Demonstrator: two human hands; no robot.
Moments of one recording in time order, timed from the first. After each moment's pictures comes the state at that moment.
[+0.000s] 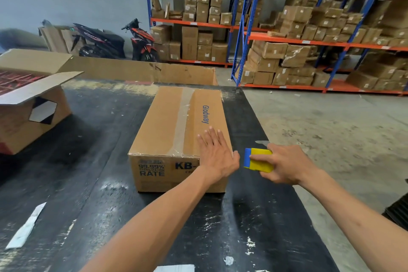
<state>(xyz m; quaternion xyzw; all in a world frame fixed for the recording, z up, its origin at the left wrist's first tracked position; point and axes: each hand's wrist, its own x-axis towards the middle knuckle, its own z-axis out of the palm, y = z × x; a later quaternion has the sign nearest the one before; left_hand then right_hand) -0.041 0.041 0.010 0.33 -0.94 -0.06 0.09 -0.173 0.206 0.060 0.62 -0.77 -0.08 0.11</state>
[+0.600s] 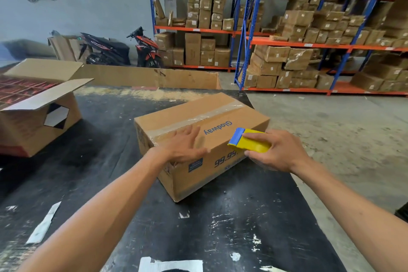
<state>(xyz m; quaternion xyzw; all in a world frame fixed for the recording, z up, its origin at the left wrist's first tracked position) 0.057 -0.052 0.054 0.23 -0.96 -0.14 -0.01 -0.131 0.188 0.096 0.55 -0.81 0.18 0.11</state>
